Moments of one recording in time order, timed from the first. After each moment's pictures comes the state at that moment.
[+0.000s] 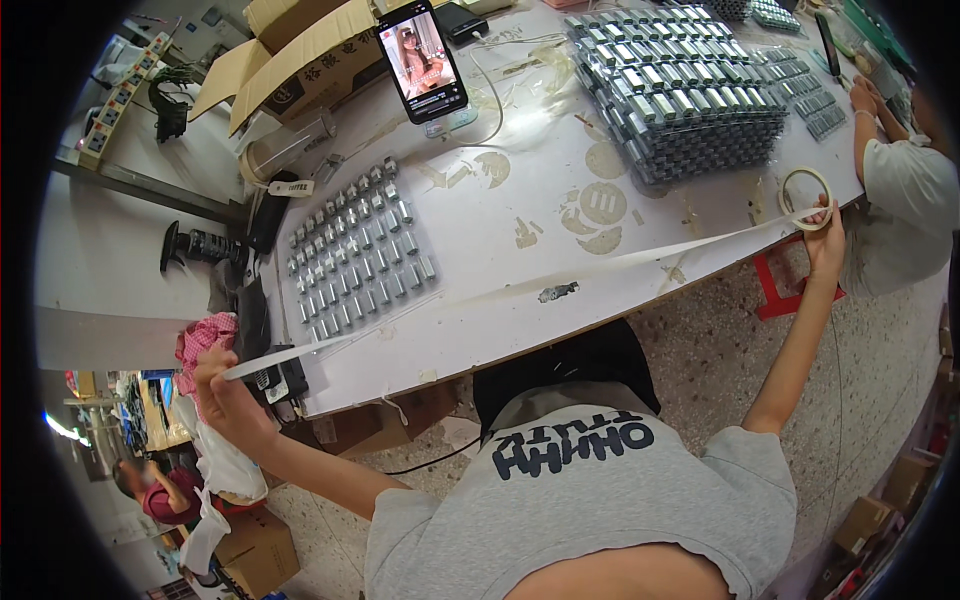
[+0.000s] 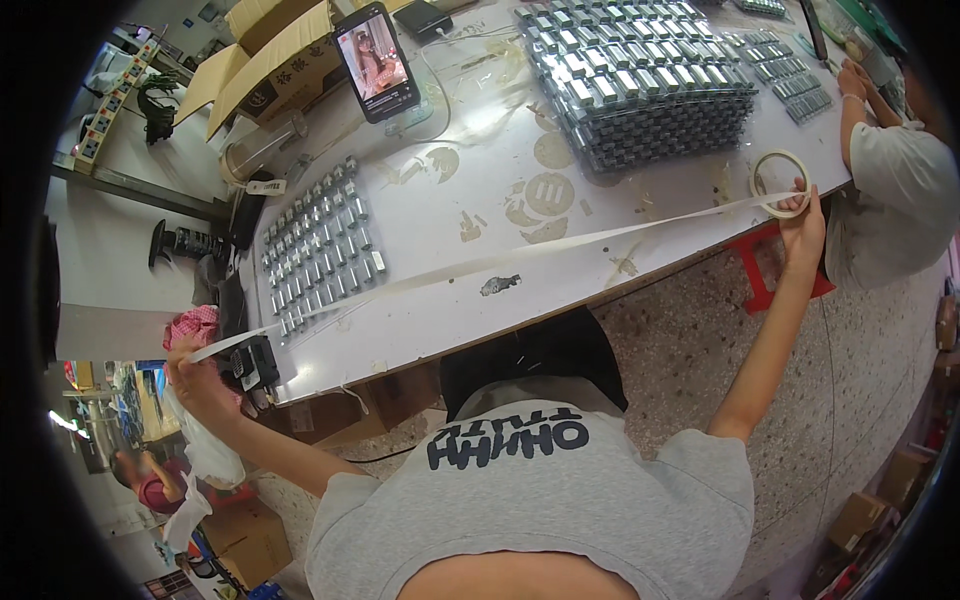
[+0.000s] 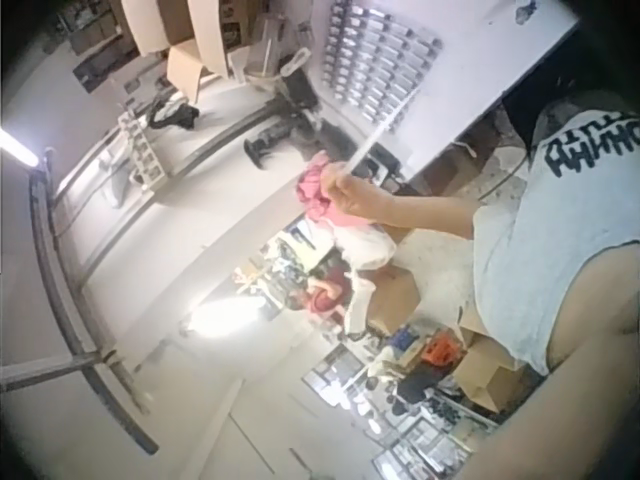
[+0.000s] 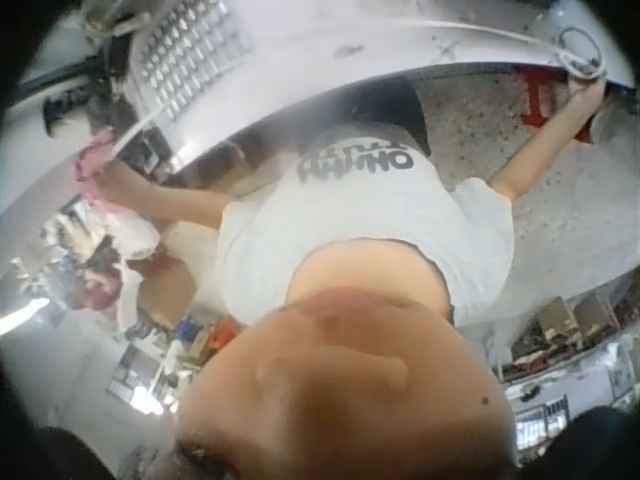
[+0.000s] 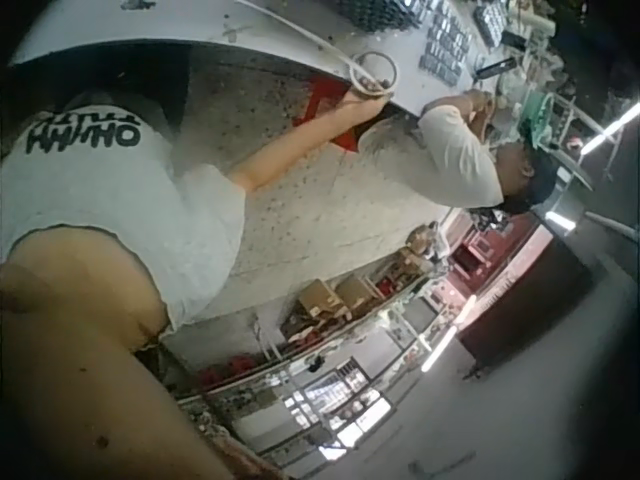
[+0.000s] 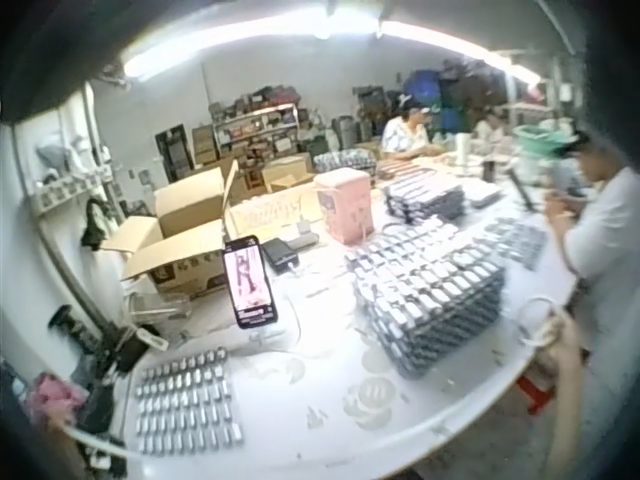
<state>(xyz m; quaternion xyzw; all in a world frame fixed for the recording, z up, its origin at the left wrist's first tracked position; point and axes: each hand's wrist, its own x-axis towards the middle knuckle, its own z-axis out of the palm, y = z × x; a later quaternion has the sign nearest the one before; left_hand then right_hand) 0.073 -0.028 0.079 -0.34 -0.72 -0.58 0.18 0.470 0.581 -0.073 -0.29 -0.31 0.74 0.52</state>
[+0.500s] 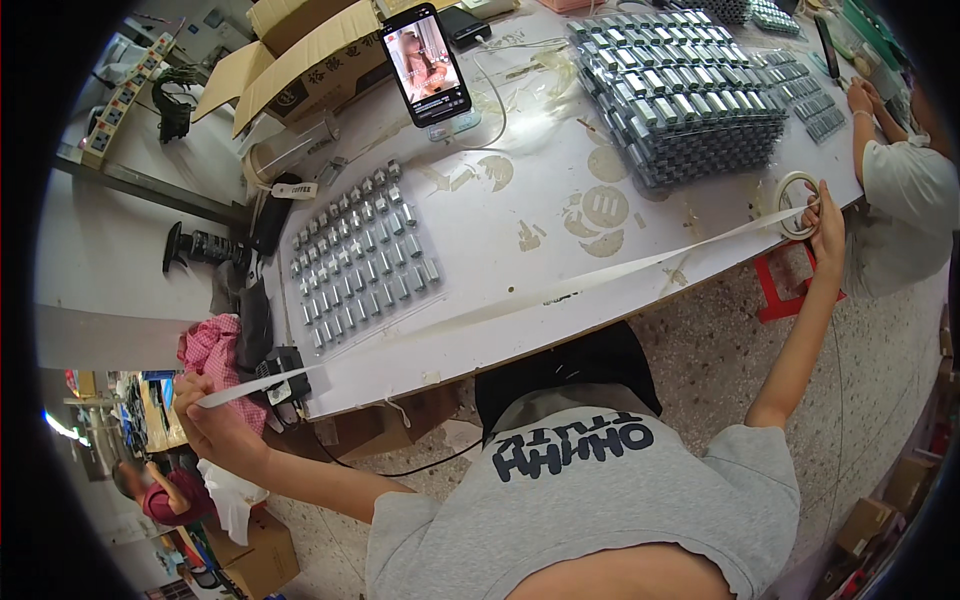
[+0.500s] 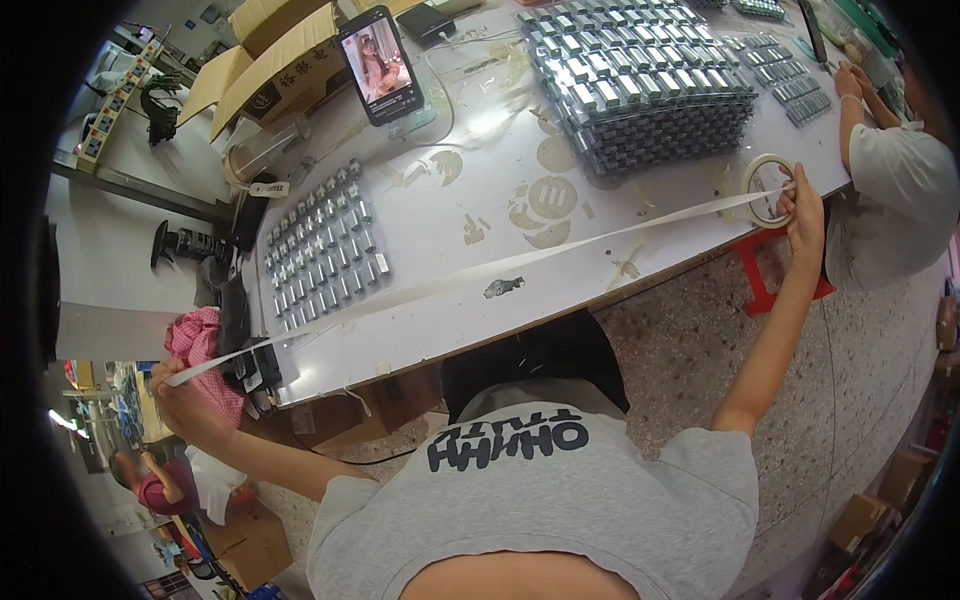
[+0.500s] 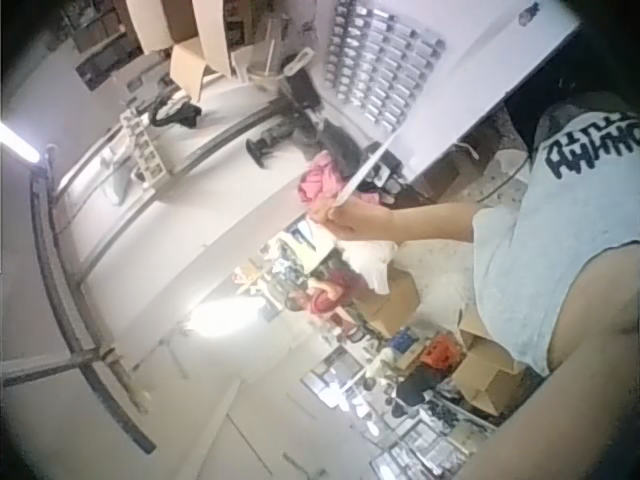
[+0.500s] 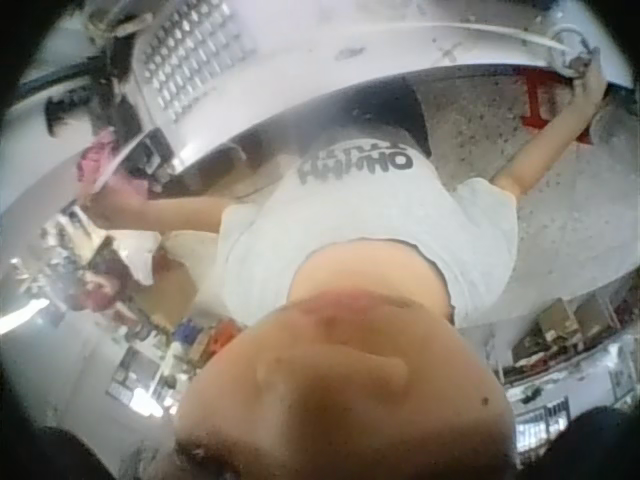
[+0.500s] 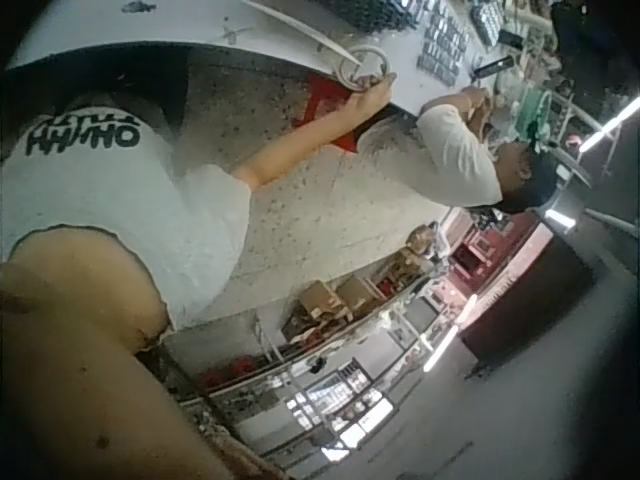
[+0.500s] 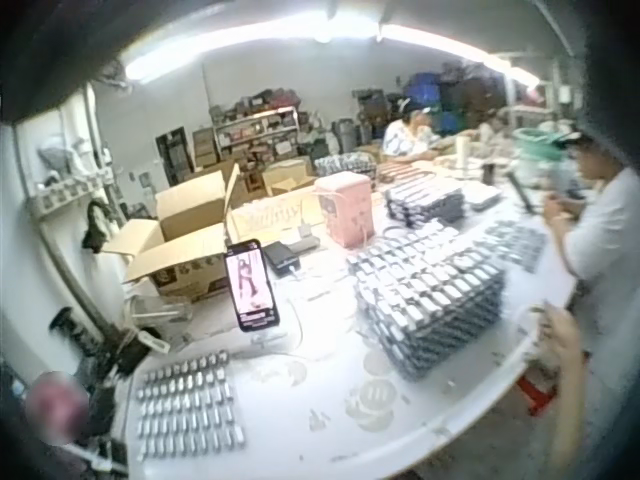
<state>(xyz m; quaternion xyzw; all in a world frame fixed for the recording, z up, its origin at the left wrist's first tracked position) 0.084 -0.038 0.098 -0.34 -0.69 -0.59 0.26 0.451 0.569 -0.040 -0.41 -0.50 0.64 0.42</state>
